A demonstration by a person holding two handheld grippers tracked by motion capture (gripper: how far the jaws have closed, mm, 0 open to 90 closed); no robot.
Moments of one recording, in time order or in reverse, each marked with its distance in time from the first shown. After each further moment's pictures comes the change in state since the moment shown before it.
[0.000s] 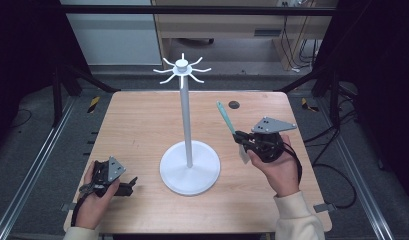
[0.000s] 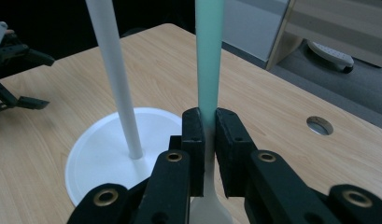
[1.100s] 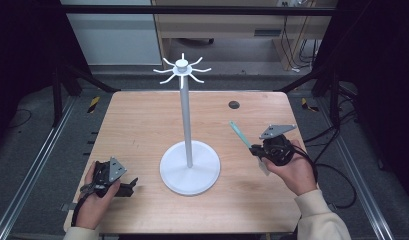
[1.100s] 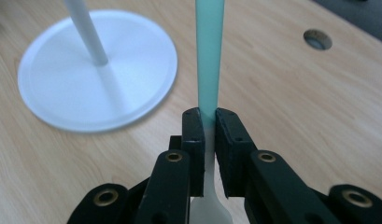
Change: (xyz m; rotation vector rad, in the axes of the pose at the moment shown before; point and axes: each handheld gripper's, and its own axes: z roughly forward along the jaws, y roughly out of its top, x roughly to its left) left arm -0.002 0.000 0.001 0.014 -0.008 0.008; right arm -0.038 -0.042 0.005 0.300 -0.005 -0.030
